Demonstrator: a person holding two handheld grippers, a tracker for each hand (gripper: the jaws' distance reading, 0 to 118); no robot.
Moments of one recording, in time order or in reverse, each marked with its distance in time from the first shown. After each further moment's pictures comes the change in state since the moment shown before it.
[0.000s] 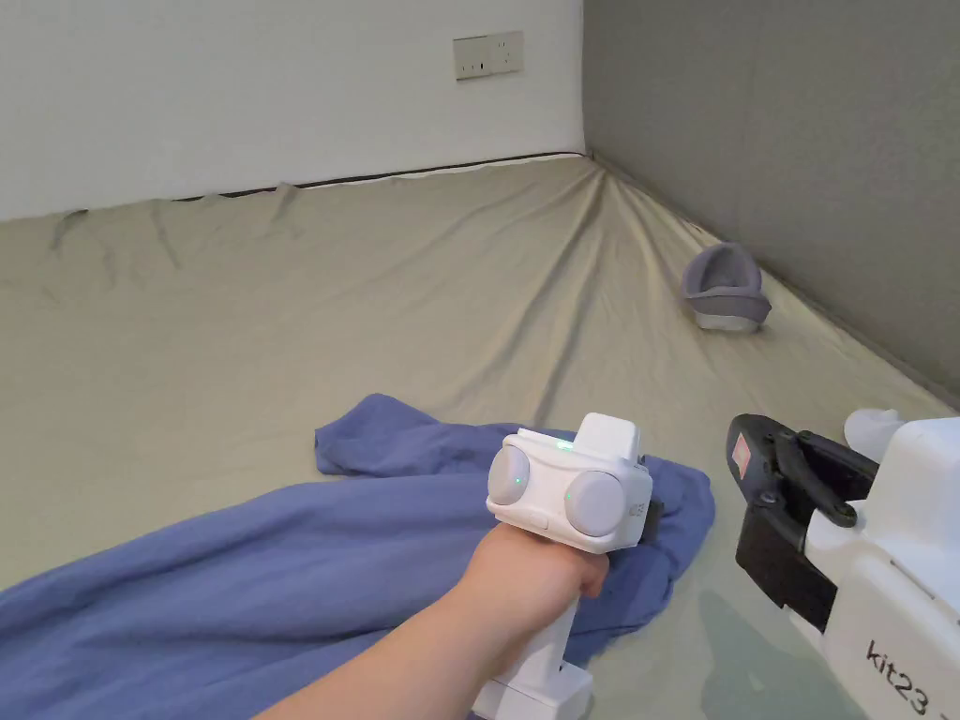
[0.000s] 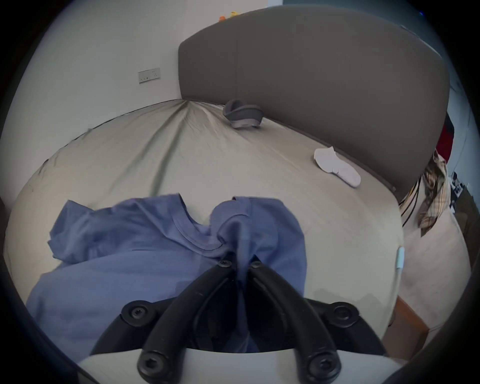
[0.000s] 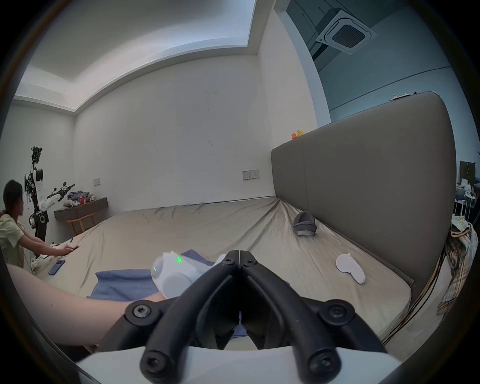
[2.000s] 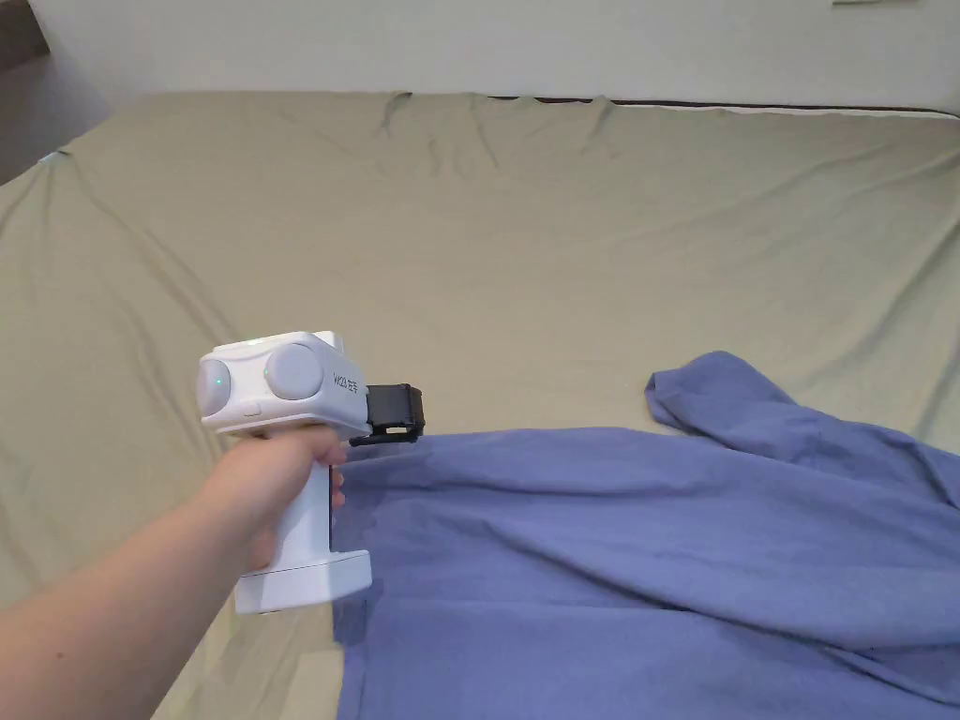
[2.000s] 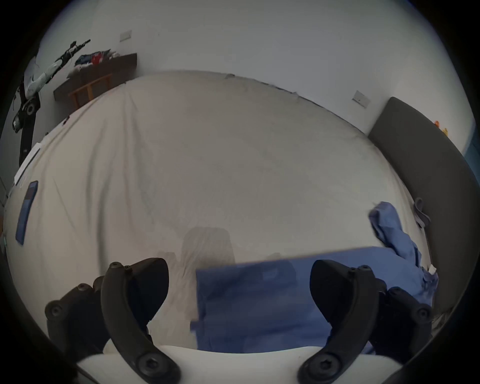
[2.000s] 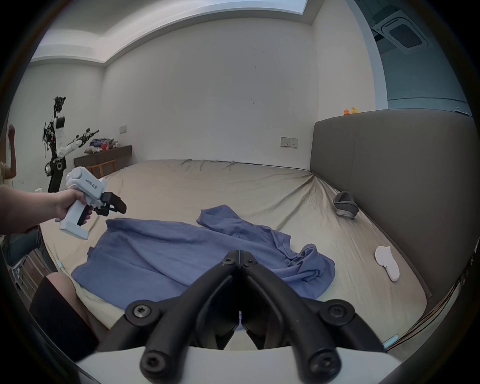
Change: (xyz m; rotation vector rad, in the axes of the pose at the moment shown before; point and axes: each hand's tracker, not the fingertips) left arm -0.445 -0.159 0.192 -0.046 0.507 0.779; right arm -0.057 -0.045 -0.065 -0.229 0.158 0.200
